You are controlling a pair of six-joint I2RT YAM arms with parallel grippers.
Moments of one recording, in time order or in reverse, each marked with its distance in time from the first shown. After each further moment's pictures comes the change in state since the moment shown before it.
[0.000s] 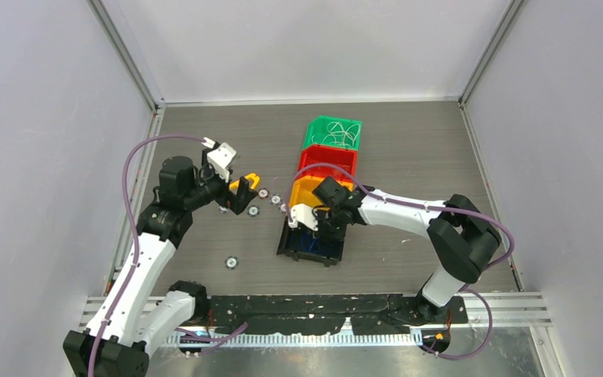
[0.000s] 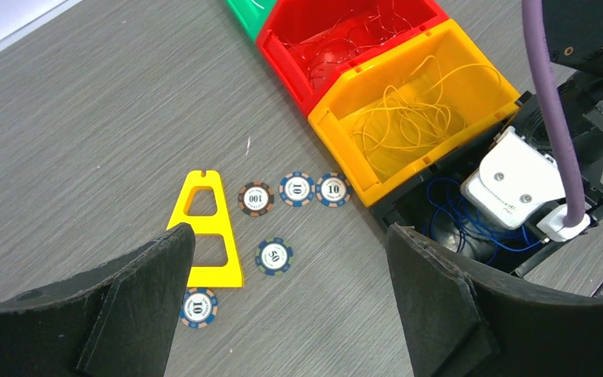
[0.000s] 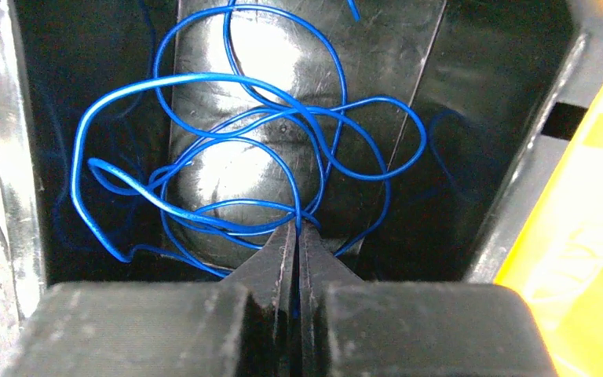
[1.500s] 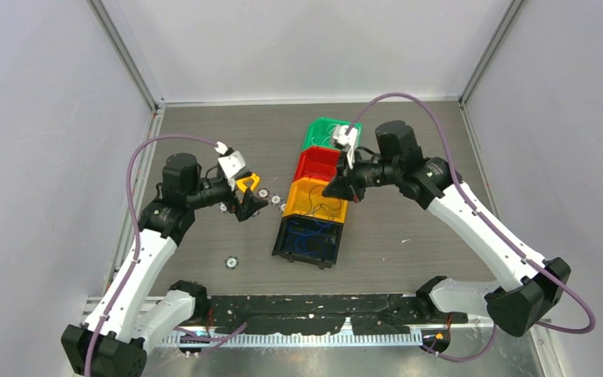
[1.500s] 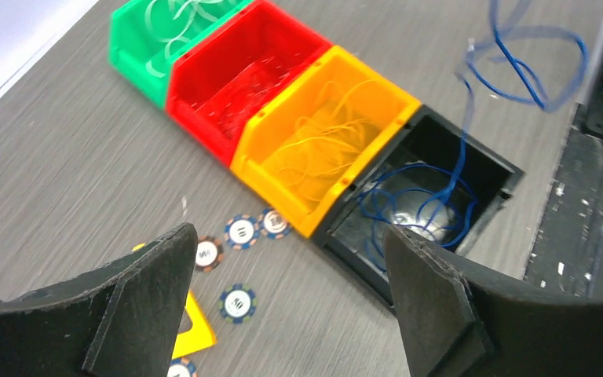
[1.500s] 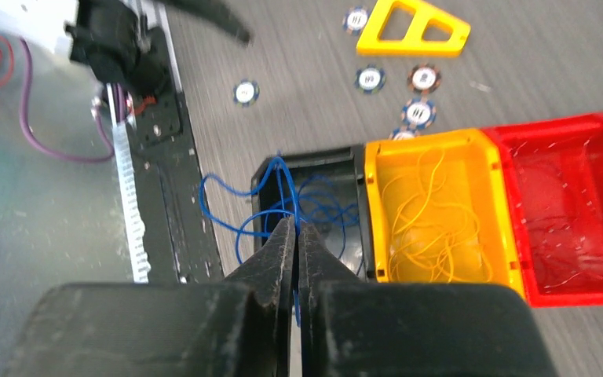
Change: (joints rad) left arm -0.052 0.033 0.033 -0.003 0.285 0.140; right arm -0.261 -0.423 0.299 -0.091 -0.398 0.540
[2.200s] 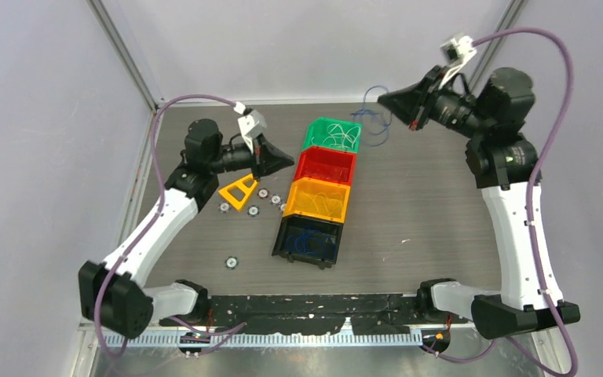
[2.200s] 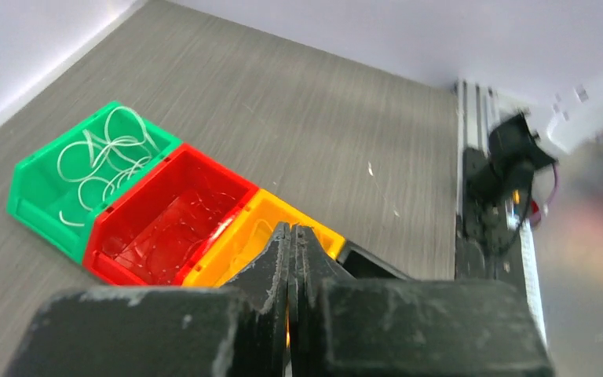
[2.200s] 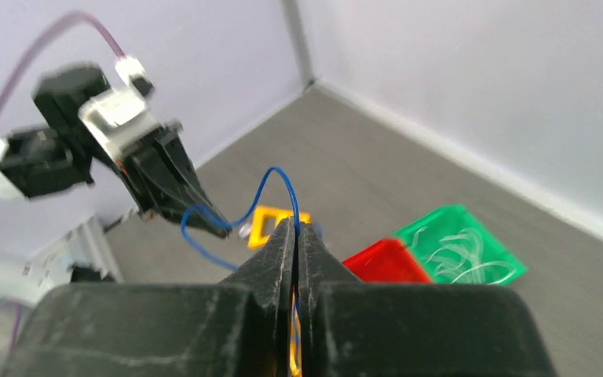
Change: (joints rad) left arm -0.088 0.377 0.186 0.491 0.140 -0.475; right arm -0.463 -0.013 0.396 0.167 -0.042 0.362
